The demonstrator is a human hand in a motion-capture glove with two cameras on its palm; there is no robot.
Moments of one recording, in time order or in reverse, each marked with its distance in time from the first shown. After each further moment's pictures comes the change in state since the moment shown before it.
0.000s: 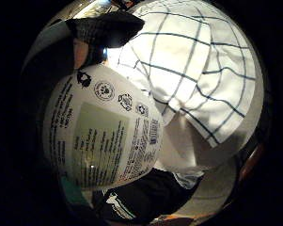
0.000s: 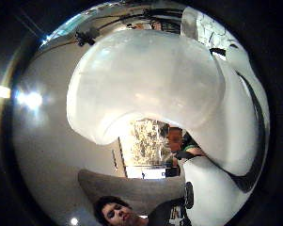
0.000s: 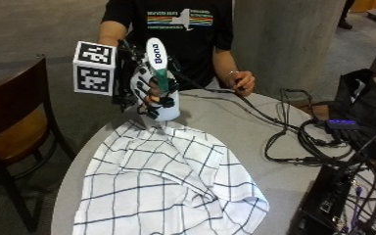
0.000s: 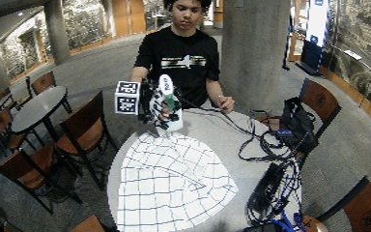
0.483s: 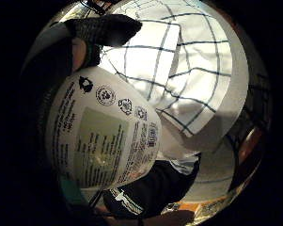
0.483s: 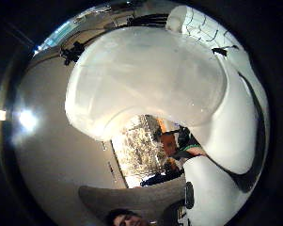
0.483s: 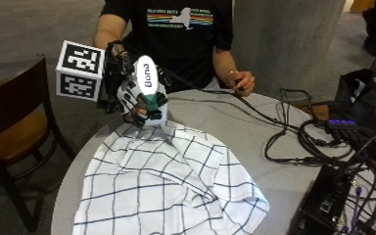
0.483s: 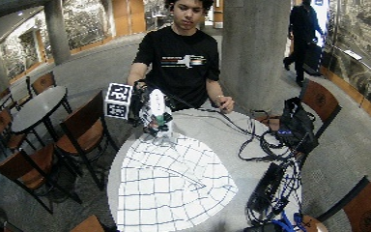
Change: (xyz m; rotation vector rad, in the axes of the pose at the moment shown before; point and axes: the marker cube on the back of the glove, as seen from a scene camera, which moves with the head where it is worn) arm 0.000 -0.031 -0.024 0.008 0.087 0.173
